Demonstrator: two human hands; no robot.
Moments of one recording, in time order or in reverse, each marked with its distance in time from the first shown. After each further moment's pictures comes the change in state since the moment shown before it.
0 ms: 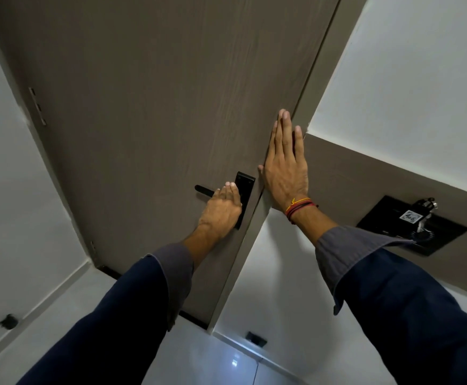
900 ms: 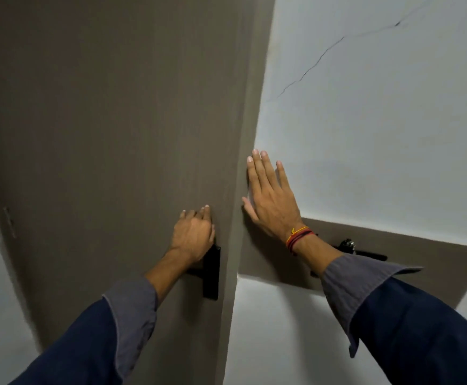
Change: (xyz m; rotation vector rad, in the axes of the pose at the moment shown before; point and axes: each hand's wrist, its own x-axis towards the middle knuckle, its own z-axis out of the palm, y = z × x) left_hand 0.038 -0.017 -0.163 -0.073 0.314 -0.003; right_hand 0.022 0.136 -0.042 0.368 0.095 0.090
